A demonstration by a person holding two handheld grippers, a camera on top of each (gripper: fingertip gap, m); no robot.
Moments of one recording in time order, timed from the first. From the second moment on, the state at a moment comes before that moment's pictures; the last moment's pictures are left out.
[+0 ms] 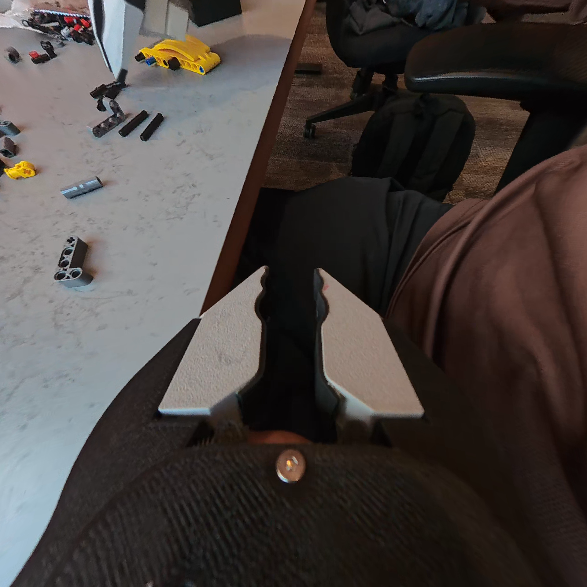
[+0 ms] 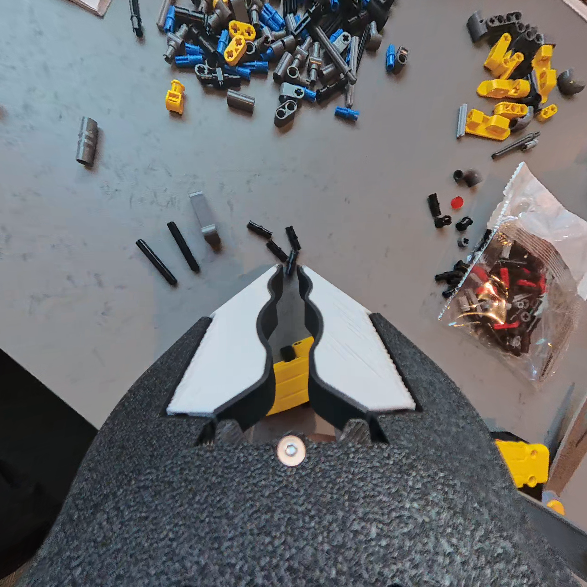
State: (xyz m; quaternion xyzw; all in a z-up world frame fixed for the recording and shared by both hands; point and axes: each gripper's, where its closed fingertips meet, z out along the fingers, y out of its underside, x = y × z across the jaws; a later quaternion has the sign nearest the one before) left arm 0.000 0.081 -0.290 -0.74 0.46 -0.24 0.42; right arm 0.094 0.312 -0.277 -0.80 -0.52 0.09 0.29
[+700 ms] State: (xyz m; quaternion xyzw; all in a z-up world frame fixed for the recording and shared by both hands) left arm -0.011 0.092 -0.268 -0.72 0.46 -0.20 0.47; right arm 0.051 0.245 -0.238 -0.76 -0.54 0.18 0.30
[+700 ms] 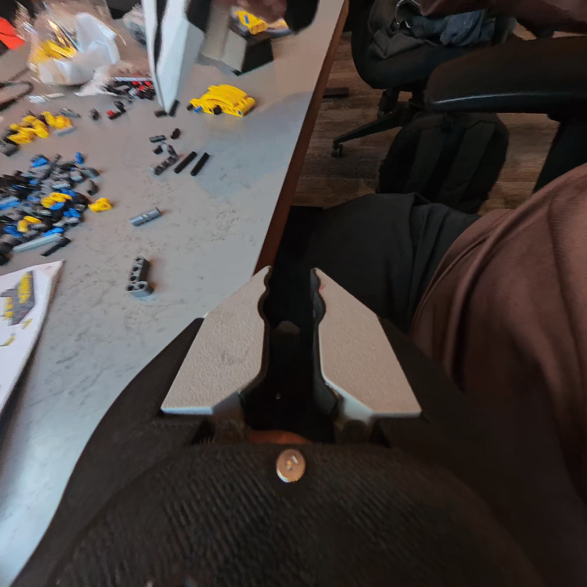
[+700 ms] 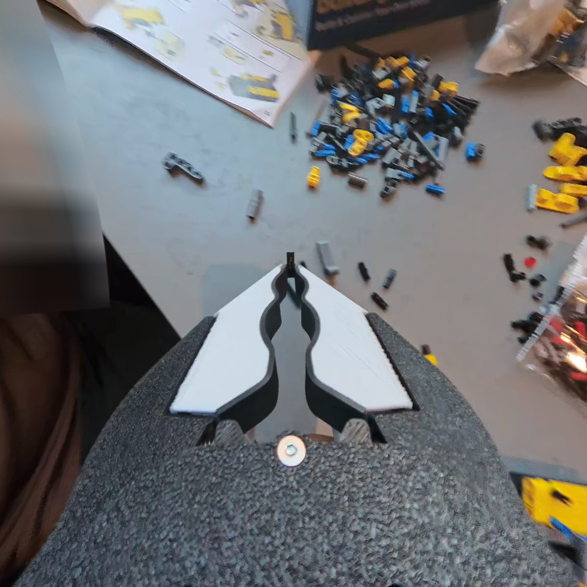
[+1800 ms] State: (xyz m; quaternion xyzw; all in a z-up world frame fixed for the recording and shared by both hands) left arm -0.039 0.118 -0.252 -0.61 0.55 0.07 0.56; right arm -0.042 0.107 -0.249 -0.68 -0.63 0.37 0.10
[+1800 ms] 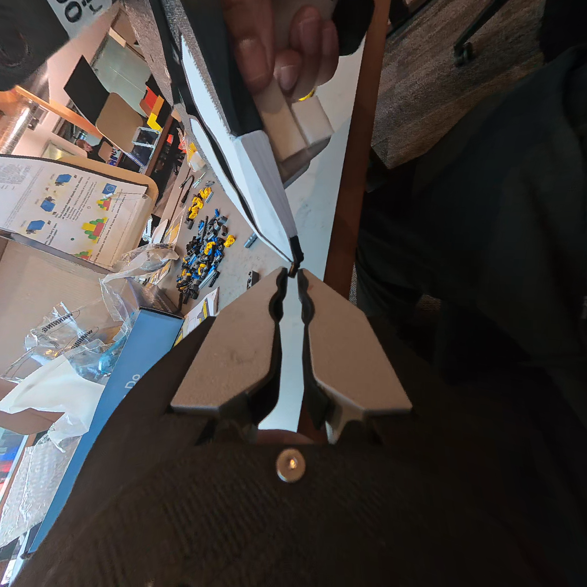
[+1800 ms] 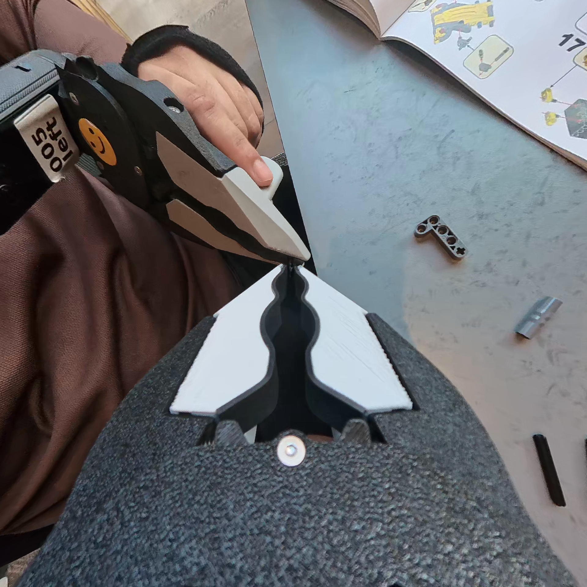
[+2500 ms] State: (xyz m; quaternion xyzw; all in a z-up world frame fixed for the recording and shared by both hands) left arm -0.050 0.130 -0.215 -0.65 0.43 -0.01 0.63; right arm -0.054 0.123 -0.202 -0.64 -0.59 0.40 0.30
